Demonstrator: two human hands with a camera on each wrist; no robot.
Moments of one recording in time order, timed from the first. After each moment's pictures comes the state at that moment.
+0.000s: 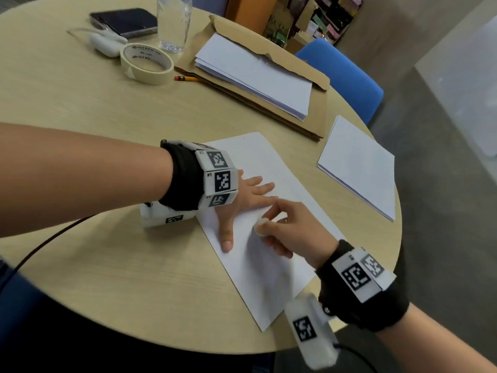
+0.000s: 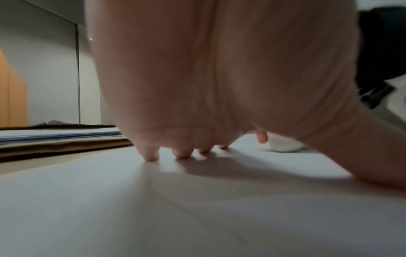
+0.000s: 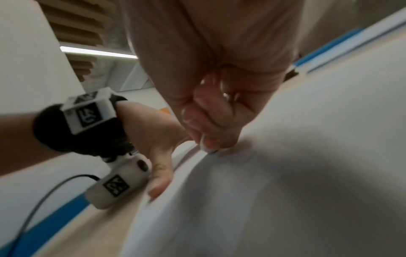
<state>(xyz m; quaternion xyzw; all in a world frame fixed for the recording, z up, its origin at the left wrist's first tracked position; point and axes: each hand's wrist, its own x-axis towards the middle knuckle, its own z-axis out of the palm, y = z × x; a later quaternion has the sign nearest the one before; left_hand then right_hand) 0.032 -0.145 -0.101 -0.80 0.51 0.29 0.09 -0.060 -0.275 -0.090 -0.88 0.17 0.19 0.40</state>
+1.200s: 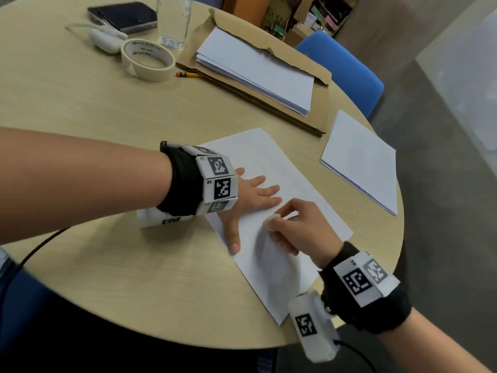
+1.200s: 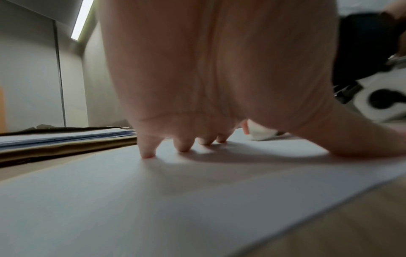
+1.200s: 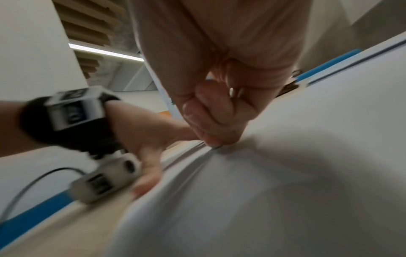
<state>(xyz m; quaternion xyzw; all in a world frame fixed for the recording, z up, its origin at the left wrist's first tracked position) 0.028 -0.138 -0.105 -0.80 0.52 0.29 0.08 -0.067 -0.263 -0.090 -0.88 0.23 0.13 0.40</state>
